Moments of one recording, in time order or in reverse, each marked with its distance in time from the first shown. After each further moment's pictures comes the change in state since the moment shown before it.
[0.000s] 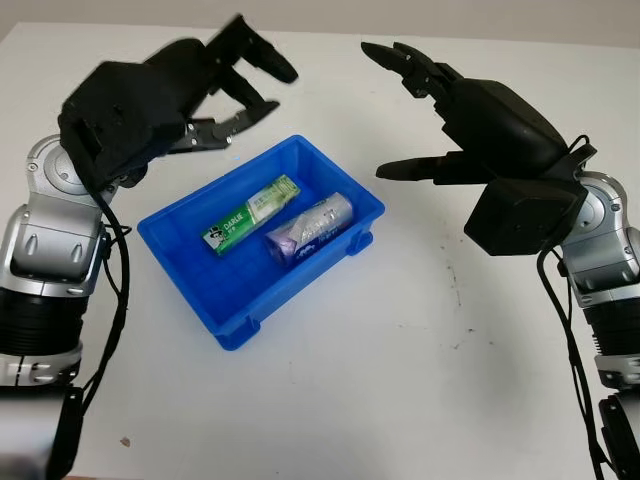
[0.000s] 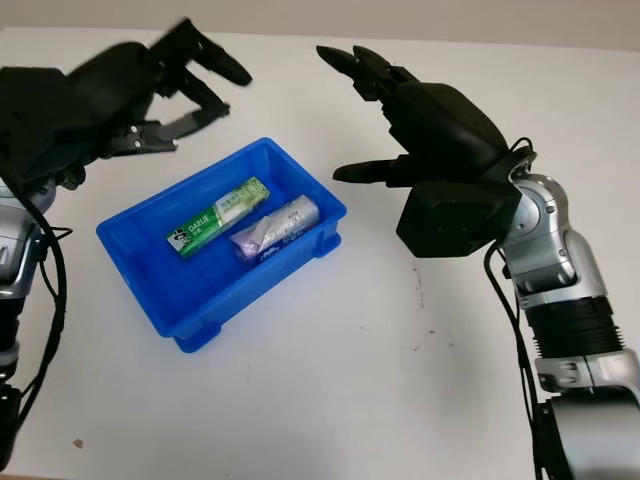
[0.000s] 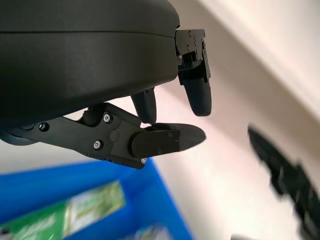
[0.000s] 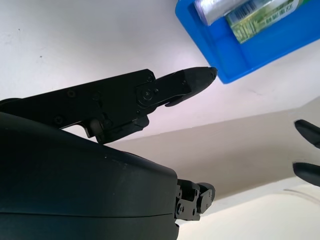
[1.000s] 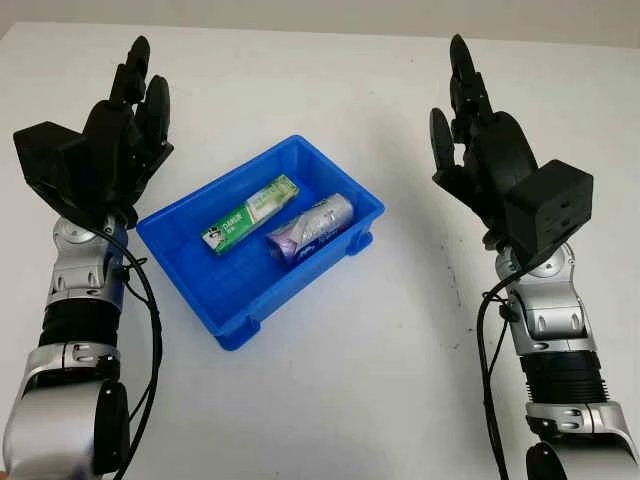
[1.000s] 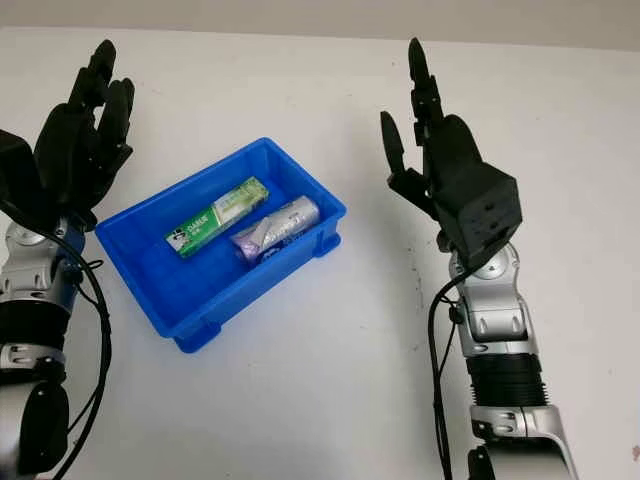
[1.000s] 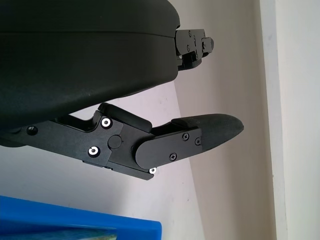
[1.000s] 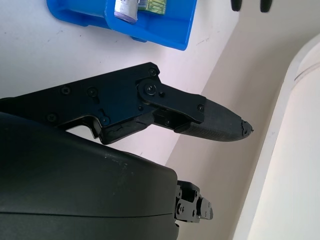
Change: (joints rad) left arm 0.035 -0.123 0.185 0.591 -0.246 -0.337 0.026; right arm 0.186 0.338 -0.182 -0.067 0.416 0.305 -0.104
